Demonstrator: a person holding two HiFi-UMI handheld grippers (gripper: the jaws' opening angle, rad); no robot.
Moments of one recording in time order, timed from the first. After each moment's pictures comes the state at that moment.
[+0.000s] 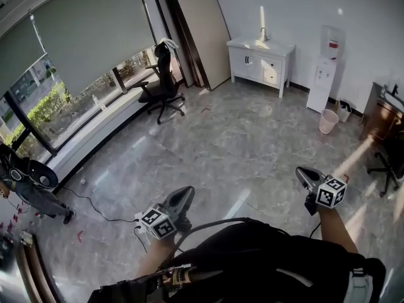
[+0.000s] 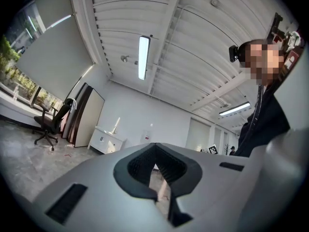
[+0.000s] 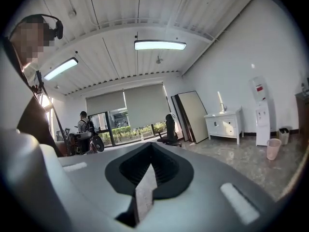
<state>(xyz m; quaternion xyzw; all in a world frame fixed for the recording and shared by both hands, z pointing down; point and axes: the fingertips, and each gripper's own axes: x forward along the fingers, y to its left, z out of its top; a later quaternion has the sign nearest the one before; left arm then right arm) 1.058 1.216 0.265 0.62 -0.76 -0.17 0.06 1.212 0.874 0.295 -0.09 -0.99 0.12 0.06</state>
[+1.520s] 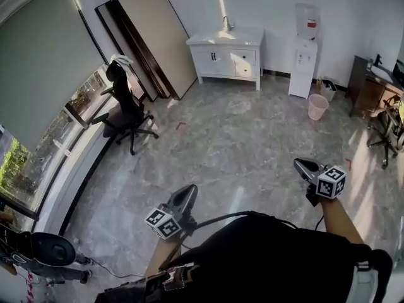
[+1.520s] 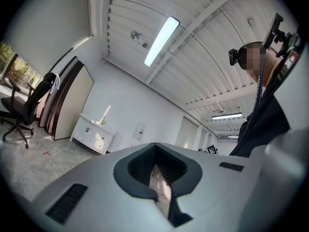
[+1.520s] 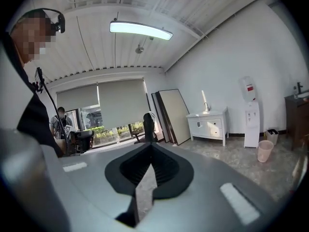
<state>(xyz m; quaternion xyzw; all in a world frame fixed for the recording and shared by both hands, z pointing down) 0.636 1.012 0.300 0.71 -0.67 -0.18 0.11 0.858 0.731 0.325 0.03 -0.99 0.13 0.09</state>
